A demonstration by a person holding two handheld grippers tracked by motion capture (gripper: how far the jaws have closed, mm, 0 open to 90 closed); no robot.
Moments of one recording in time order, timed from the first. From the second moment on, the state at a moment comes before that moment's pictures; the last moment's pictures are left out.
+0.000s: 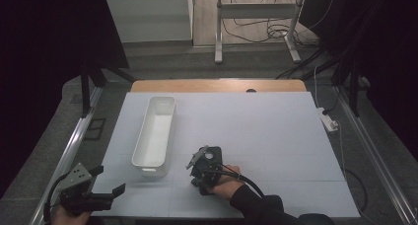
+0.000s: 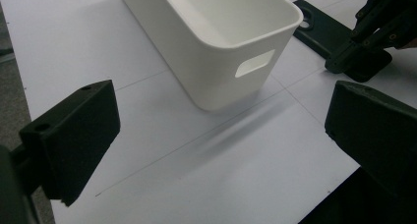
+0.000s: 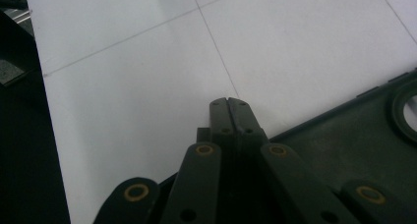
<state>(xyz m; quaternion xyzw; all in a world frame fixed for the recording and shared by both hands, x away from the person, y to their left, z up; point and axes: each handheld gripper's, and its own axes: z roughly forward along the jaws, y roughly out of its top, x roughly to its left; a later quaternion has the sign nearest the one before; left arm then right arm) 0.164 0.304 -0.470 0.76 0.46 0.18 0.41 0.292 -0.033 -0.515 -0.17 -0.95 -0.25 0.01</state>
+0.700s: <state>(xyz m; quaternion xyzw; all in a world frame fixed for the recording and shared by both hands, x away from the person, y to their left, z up) 0.164 0.304 -0.470 0.76 0.46 0.18 0.42 0.294 -0.068 -0.512 -0.20 -0.95 -0.23 0.01</state>
